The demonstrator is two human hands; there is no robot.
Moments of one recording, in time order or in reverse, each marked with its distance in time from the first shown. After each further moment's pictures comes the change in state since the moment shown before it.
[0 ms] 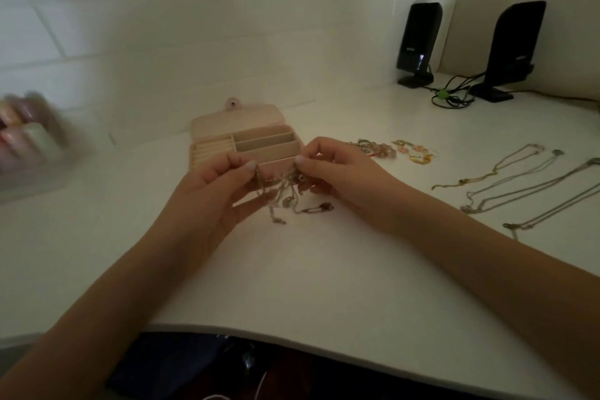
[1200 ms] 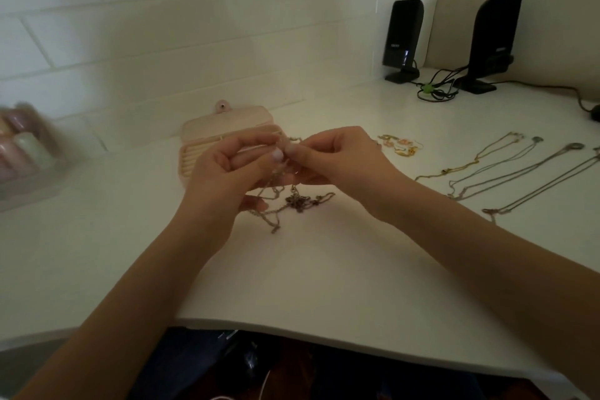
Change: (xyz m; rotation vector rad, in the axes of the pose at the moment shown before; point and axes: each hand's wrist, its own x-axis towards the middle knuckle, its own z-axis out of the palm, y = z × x) left_hand 0.008 0.000 0.025 0.202 -0.027 0.149; right_hand -0.019 -0.021 -0.003 -0.023 0.095 -0.082
